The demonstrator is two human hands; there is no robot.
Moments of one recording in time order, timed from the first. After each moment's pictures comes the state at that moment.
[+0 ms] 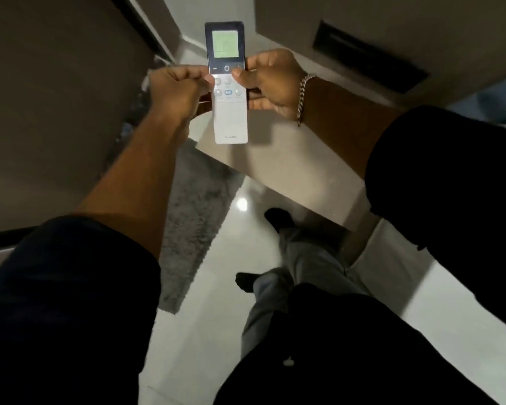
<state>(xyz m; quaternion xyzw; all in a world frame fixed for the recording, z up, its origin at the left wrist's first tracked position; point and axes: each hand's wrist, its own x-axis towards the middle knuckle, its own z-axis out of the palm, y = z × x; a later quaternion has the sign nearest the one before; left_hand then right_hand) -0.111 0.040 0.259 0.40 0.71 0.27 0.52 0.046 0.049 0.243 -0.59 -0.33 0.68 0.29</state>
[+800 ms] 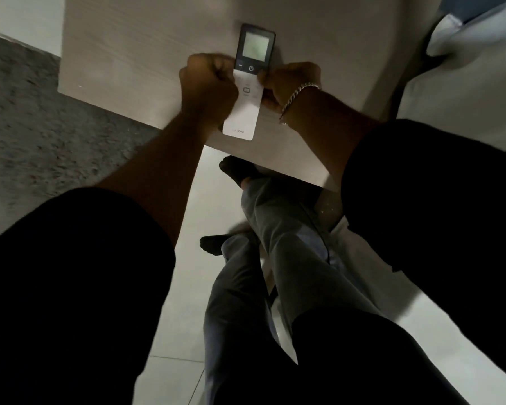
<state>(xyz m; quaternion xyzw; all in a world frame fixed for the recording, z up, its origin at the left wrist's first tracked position) 0.008 0.001 -0.003 0.64 0.62 0.05 0.45 0.144 -0.022 -0.017 -0.81 0.00 0.54 0.24</state>
